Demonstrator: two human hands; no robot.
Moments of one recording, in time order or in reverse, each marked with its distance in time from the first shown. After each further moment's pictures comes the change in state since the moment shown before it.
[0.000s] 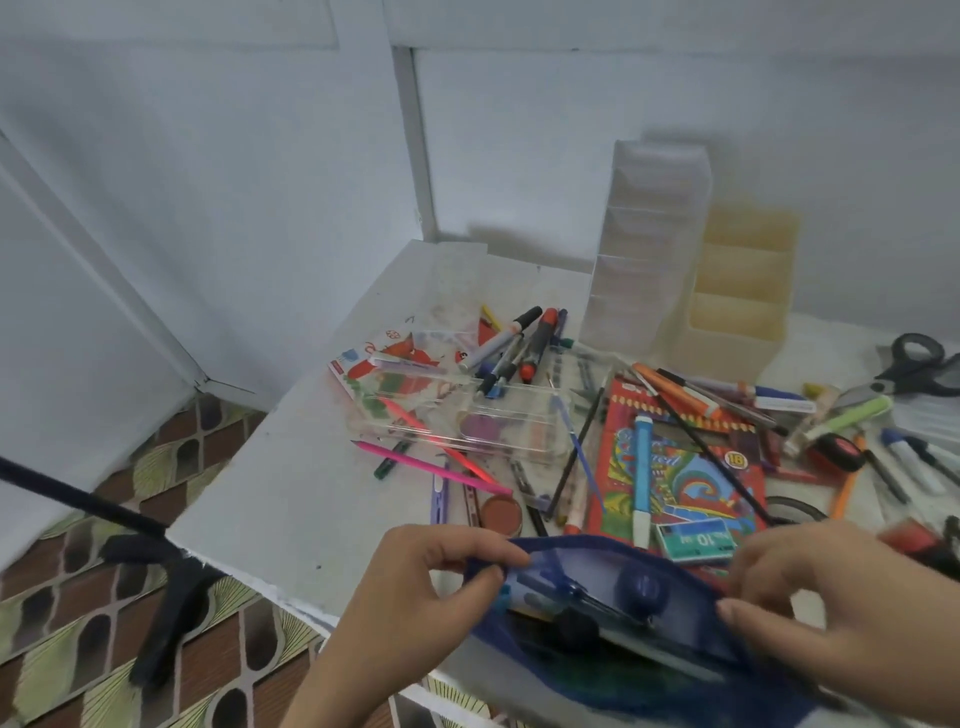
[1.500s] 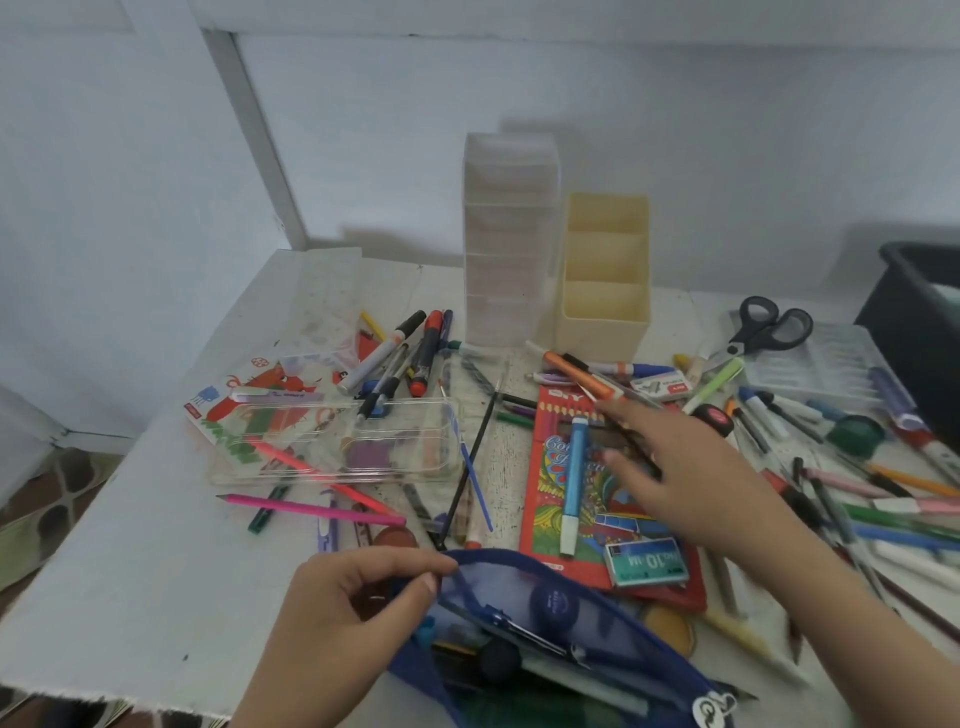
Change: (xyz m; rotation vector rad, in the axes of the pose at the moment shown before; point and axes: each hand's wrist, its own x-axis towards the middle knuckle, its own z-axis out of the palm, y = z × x) left_hand 0.026 0.006 0.020 -0.107 -0.092 -0.130; right_hand 0.032 0.047 0.004 -0.118 0.342 0.359
